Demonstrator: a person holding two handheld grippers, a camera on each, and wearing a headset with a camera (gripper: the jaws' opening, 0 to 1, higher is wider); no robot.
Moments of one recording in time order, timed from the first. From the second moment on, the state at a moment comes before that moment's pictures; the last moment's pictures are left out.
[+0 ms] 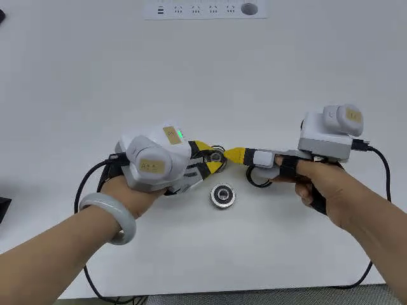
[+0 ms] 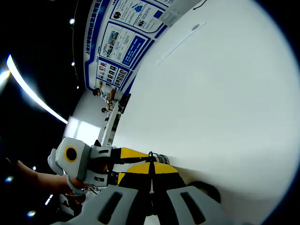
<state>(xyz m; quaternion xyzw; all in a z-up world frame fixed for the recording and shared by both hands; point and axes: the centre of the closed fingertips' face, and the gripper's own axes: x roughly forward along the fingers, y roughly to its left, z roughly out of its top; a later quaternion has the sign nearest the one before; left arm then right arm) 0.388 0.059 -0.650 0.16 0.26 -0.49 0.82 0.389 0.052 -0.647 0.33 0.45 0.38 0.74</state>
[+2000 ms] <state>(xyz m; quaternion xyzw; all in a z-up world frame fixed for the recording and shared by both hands) 0.378 0.088 -0.642 0.11 0.24 -0.47 0.84 0.361 0.025 -0.622 0.37 0.42 0.36 0.74</state>
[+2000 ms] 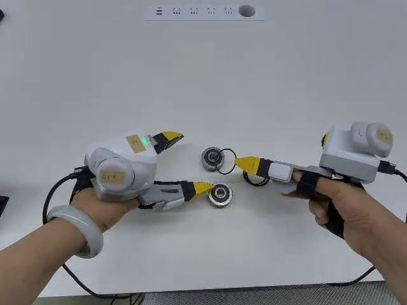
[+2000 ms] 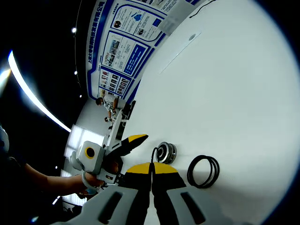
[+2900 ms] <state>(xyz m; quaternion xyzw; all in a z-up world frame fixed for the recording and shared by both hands) 0.374 0.094 -0.645 0.11 0.25 -0.46 0.84 0.359 -0.021 -0.650 0.36 0.43 0.29 0.77</state>
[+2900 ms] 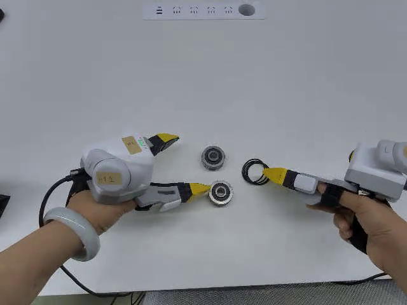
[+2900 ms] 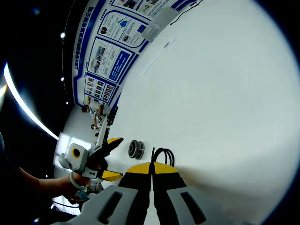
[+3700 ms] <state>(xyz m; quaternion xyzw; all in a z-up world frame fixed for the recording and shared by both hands) 0.373 0.098 -0.645 0.11 0.25 -0.46 0.84 0.356 -0.025 -0.650 0.31 0.43 0.31 0.79</state>
